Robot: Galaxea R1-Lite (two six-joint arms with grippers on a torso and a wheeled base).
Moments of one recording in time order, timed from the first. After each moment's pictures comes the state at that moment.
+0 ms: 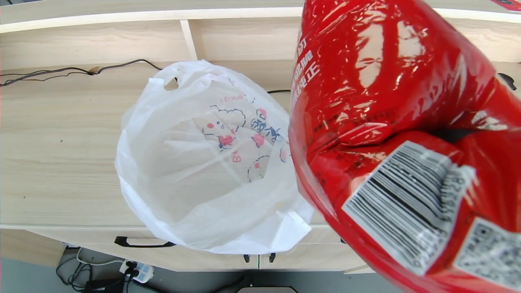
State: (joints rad) left arm 0.00 0.00 0.00 -0.02 0.00 0.05; right arm 0.97 1.13 -0.69 -0.61 0.21 1.06
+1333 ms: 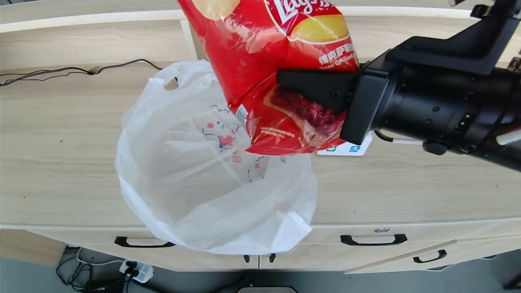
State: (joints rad) left arm 0.00 0.00 0.00 -0.02 0.00 0.04; right arm 0.89 1.51 -1.17 -0.44 0.05 -0.07
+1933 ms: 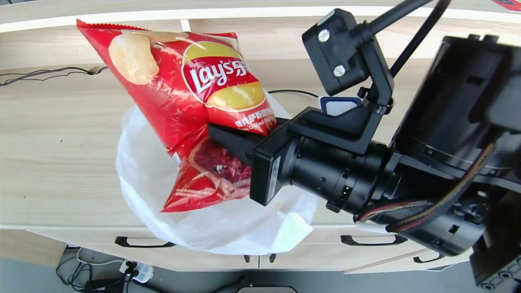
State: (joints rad) left arm 0.00 0.00 0.00 -0.02 0.00 0.04; right arm 1.03 1.69 -1.08 -0.73 -0.02 -0.03
